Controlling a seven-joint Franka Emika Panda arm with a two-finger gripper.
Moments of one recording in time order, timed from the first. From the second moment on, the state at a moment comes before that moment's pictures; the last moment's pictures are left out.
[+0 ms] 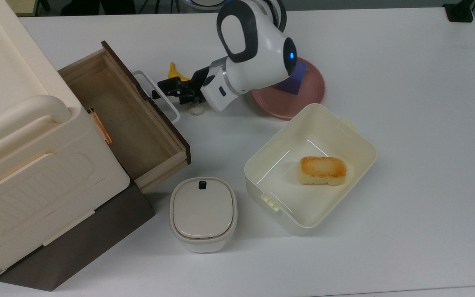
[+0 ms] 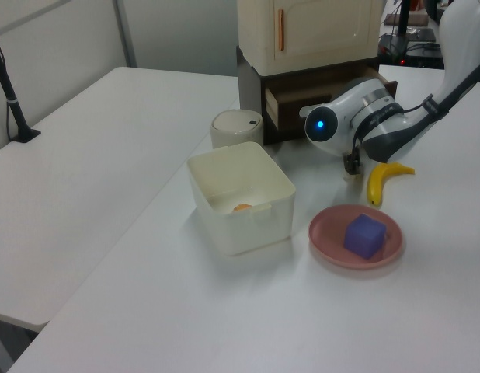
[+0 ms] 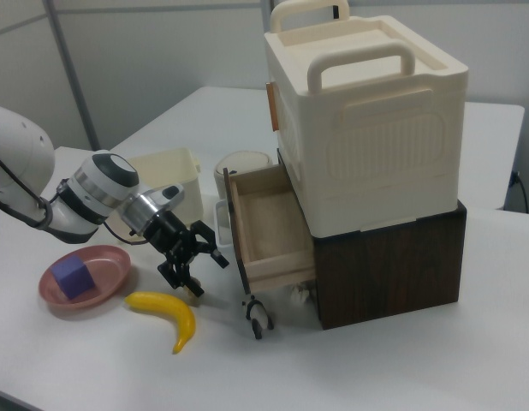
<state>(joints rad) -0.02 0.39 0.26 -1.94 -0.99 1.74 0.42</state>
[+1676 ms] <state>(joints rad) -0.05 0.46 0.26 -1.94 -0.99 1.56 -0.18</state>
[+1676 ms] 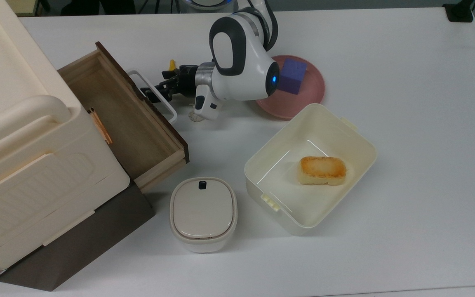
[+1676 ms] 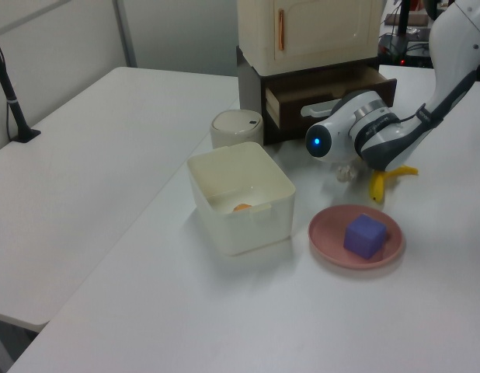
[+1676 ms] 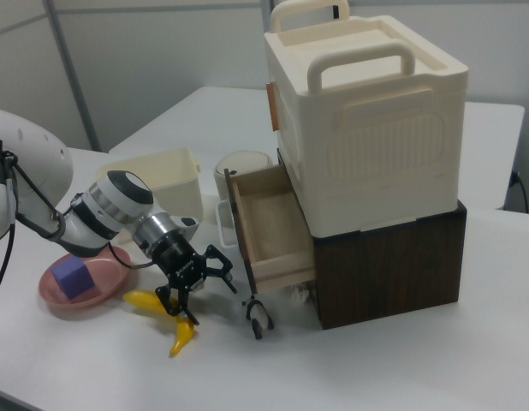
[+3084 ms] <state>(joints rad) -0.13 0.53 0.26 -1.82 -0.98 1.56 -0.25</state>
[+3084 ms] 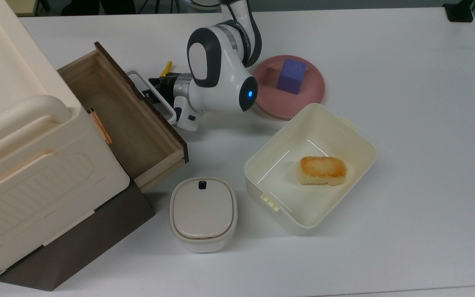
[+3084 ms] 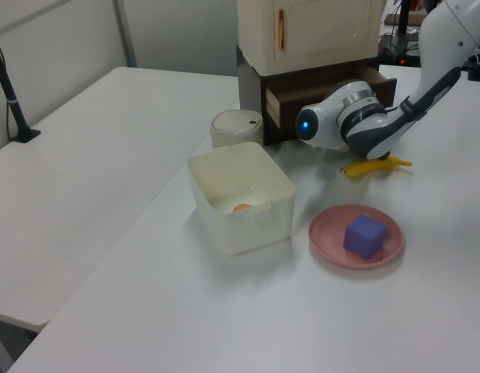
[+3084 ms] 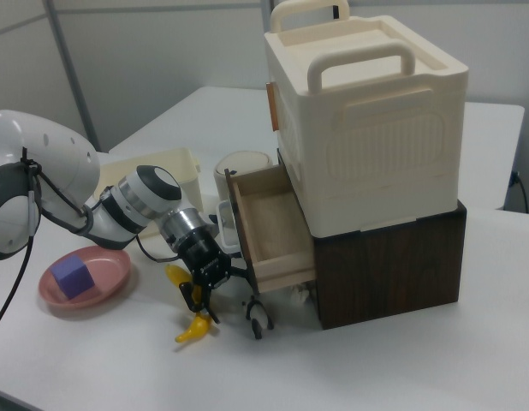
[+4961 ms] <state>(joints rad) -0.14 0.54 0.26 -1.79 -0.95 1.52 -0.20</state>
